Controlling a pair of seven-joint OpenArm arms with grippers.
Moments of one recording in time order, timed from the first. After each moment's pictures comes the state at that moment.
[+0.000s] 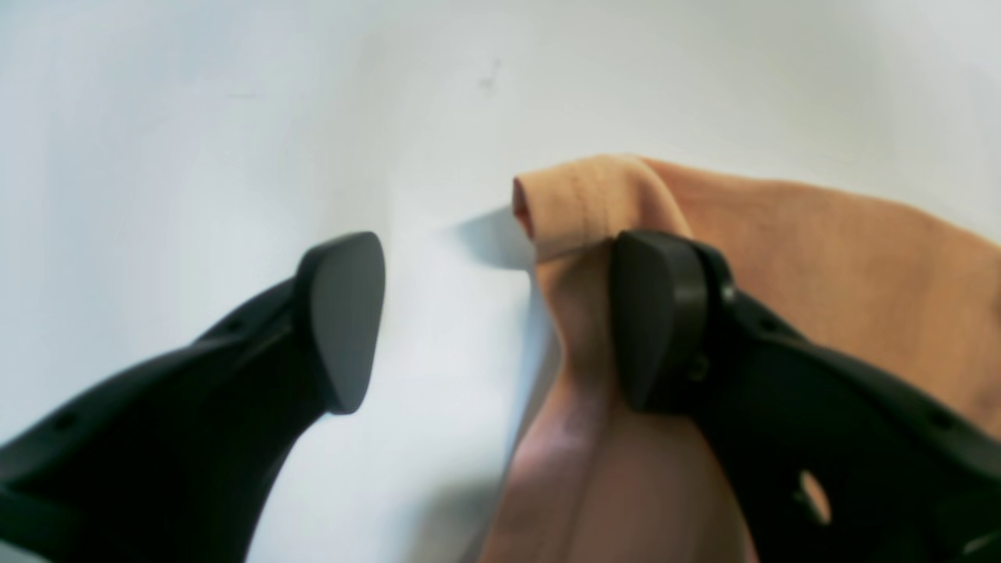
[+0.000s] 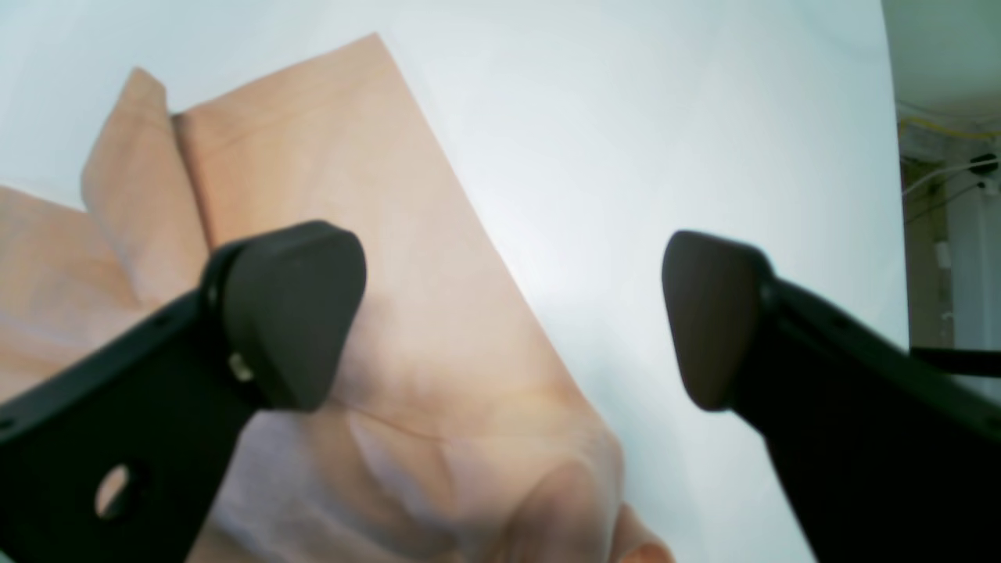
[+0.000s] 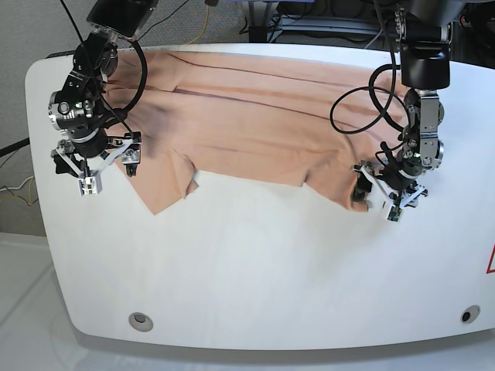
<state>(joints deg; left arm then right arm) -11.5 -17.5 -1.7 62.1 -8.0 -26.1 21.6 -2.9 4.4 28.0 103.5 3.6 29.4 -52.9</state>
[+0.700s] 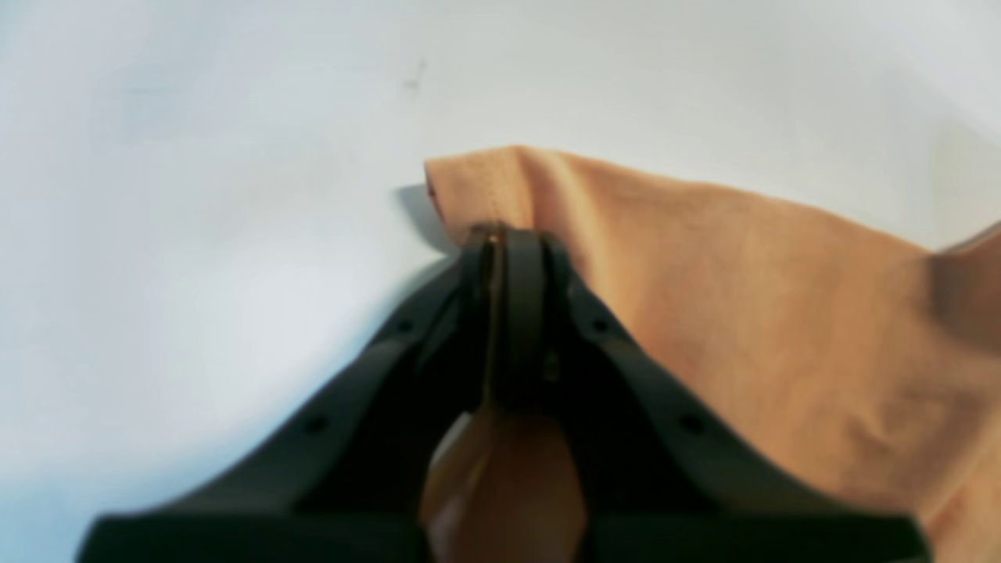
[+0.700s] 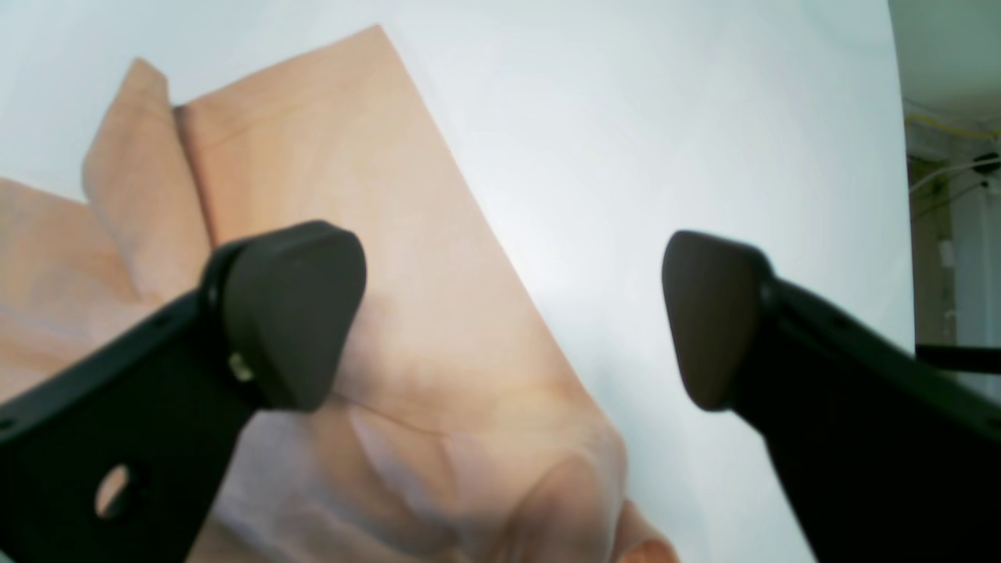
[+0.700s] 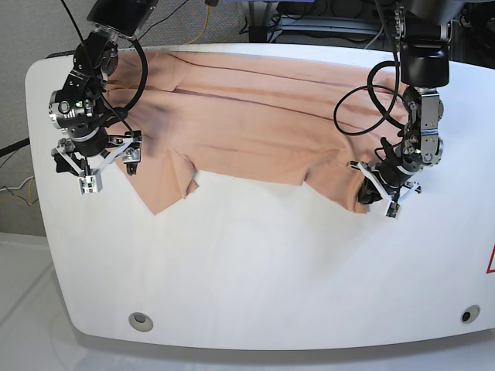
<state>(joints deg) -10.7 -17.5 -1.7 60.6 -12.0 -30.2 20.0 -3.2 4.4 28.0 103.5 3.6 29.4 -52.9</state>
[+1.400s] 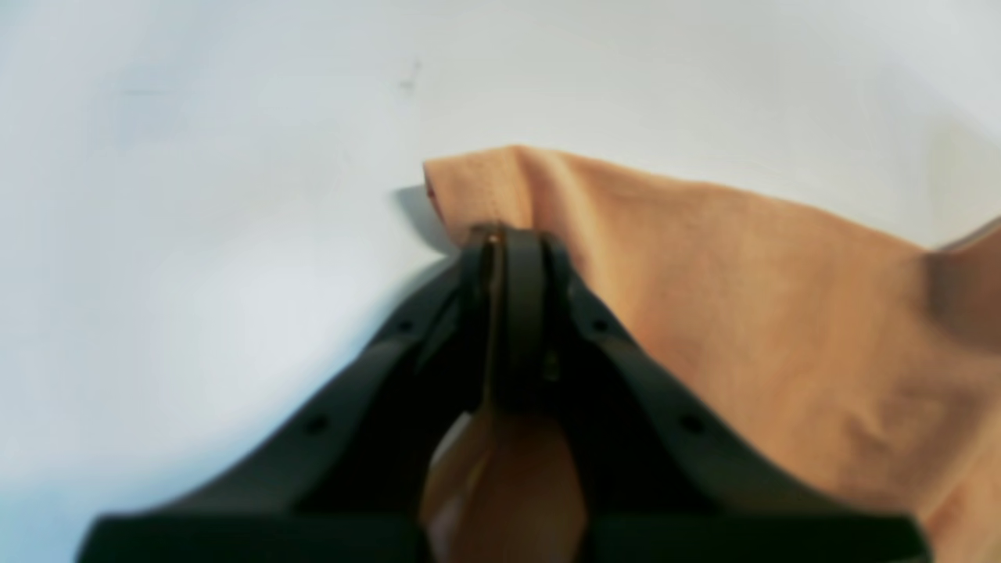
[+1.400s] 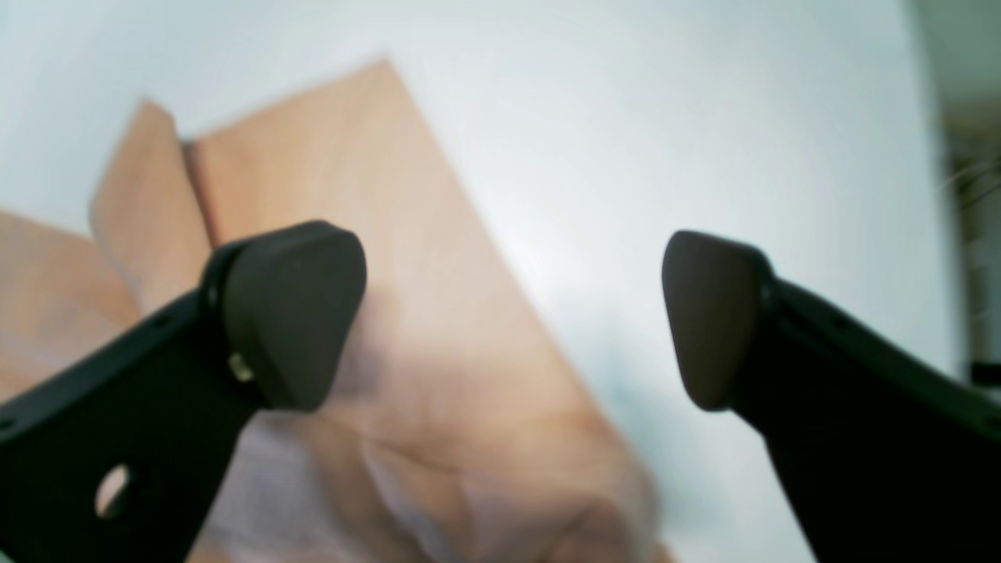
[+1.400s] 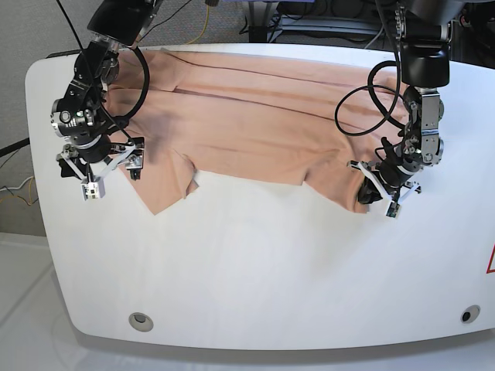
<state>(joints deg) -10.7 -17.6 -1.7 60.5 -12.2 -30.4 19.9 -0.1 4.2 28.0 97.7 4.0 29.5 -52.7</state>
